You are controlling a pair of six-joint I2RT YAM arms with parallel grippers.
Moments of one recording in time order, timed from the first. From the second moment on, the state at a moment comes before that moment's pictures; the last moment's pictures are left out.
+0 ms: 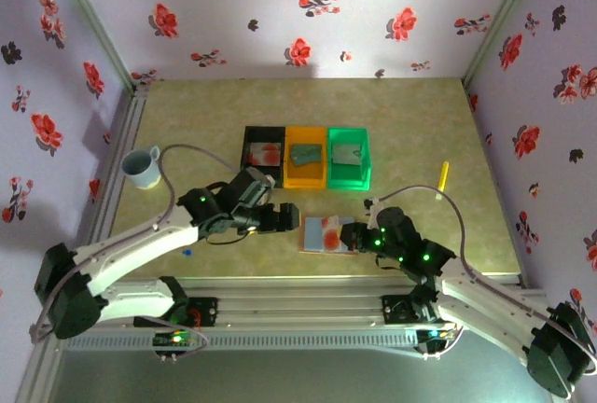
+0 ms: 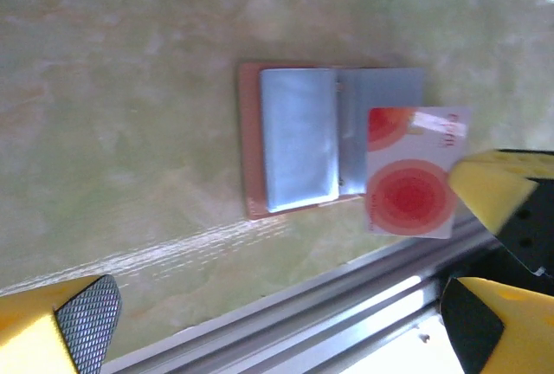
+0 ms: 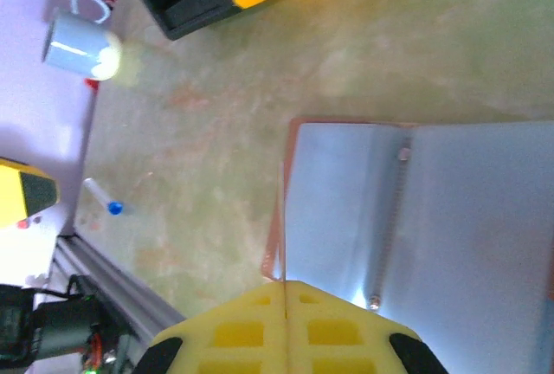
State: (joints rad) left arm -0.93 1.17 0.90 -0.67 0.13 -0.88; right arm 0.76 0.69 0.25 -0.12 -0.23 0.89
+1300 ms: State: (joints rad) left arm -1.00 1.12 0.58 0.11 0.45 -1.02; right arm 0.76 0.61 0.22 0.18 -0.48 0.96
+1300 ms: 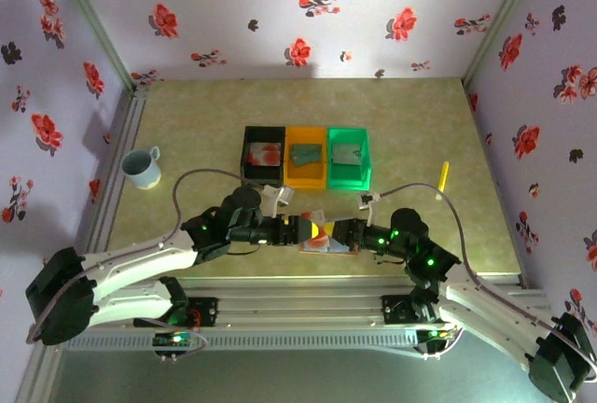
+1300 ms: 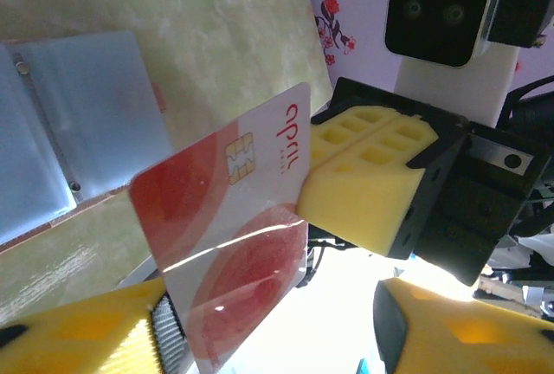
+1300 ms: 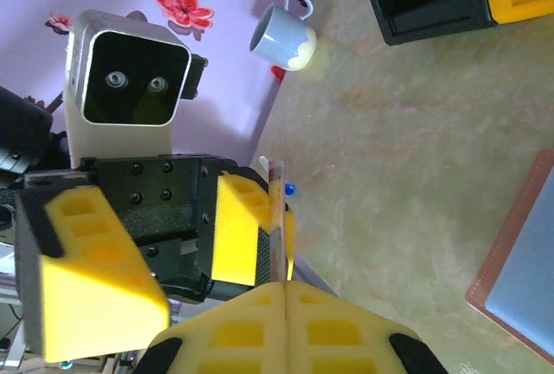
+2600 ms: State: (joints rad) left arm -1.02 1.08 0.40 0.44 0.28 -1.15; right arm 0.80 0.45 0.12 0.26 -0.38 1.06
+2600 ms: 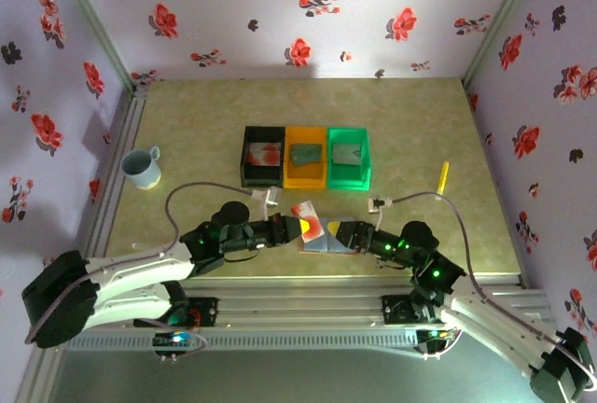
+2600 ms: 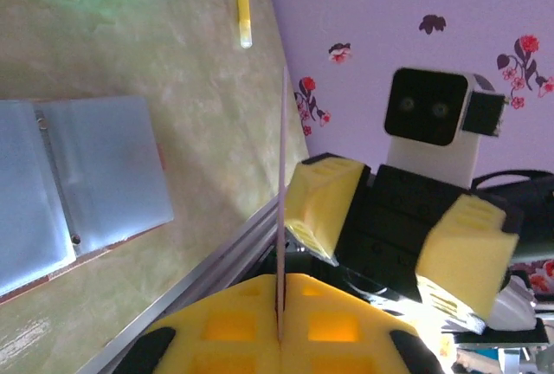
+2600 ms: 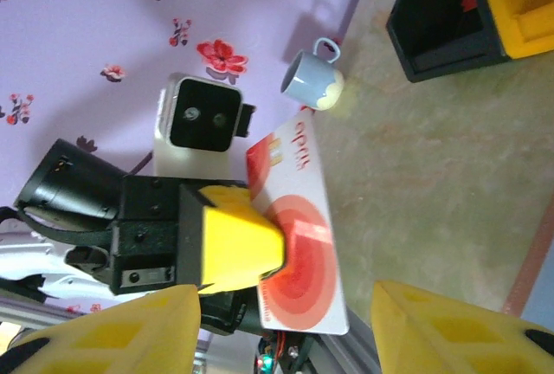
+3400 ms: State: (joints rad) left arm -1.11 1.24 0.30 0.90 0.05 -1.22; right arm 0.94 0.52 0.09 0.41 -0.18 1.06
